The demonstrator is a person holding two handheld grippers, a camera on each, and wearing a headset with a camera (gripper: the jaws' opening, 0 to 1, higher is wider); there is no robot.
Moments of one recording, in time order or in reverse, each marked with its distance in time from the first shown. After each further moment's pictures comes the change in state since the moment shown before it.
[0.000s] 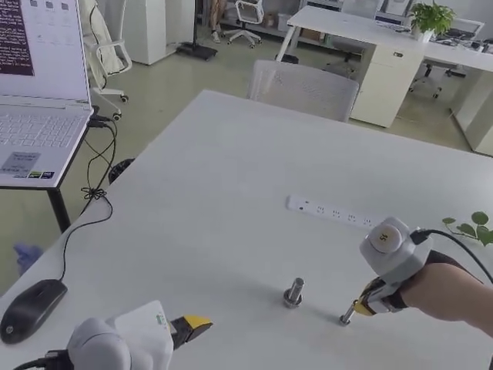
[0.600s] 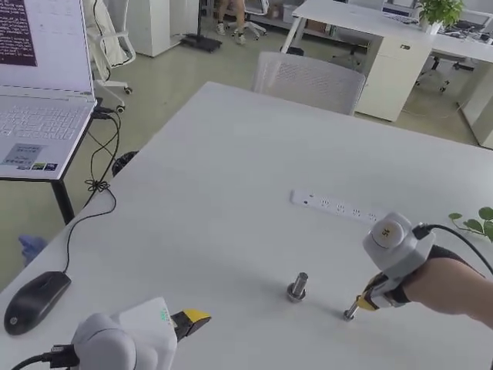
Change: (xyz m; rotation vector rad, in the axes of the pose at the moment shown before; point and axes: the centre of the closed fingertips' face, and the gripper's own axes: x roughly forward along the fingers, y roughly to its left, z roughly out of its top) left arm 0.002 0.002 -0.008 -0.015 0.017 0.002; right arm 0.009 -0.004 -0.001 -0.004 0.015 0.010
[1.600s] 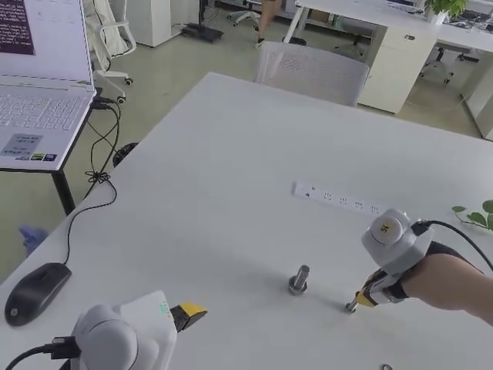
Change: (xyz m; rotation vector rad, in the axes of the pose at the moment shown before) left arm 0.001 0.004 -0.012 -0.024 0.024 0.004; right arm 0.014 0.004 -0.003 0.006 0.016 0.017
